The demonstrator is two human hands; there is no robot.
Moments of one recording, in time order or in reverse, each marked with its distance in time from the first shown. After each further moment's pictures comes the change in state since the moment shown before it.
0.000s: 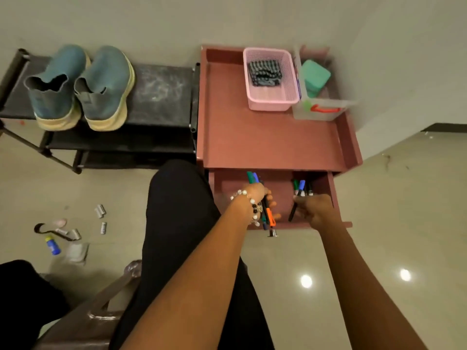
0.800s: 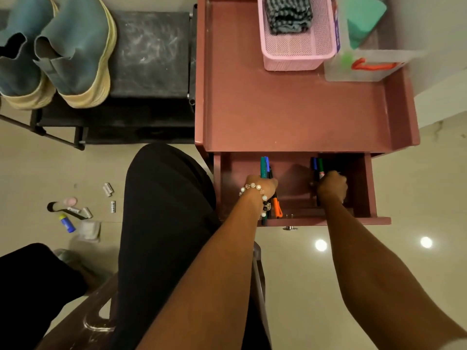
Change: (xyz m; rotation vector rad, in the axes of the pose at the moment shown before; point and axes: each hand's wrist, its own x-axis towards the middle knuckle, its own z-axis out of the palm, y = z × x) left_hand 0.076 0.001 -0.013 0.517 0.298 0.085; right_hand 0.114 0.029 0.031 -0.825 0.263 -0.140
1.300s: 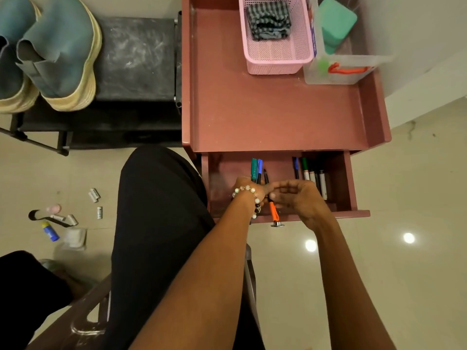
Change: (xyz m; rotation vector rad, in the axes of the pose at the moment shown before) left_hand -0.009 -0.010 0.010 -0.096 -0.030 0.049; right_hand -0.102 -0.006 -0.045 0.807 -0.629 -0.282
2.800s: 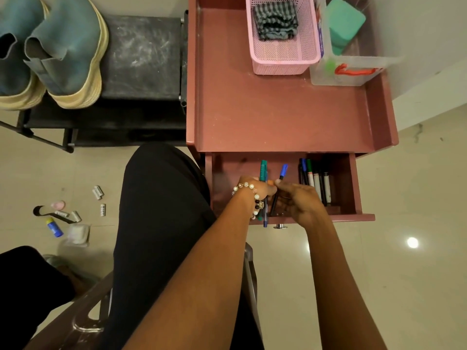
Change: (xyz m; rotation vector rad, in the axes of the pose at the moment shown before) left_hand 0.008 0.003 -0.005 -0.011 -0.035 -0.014; right_hand 0.020 0.006 0.015 0.364 0.205 0.256
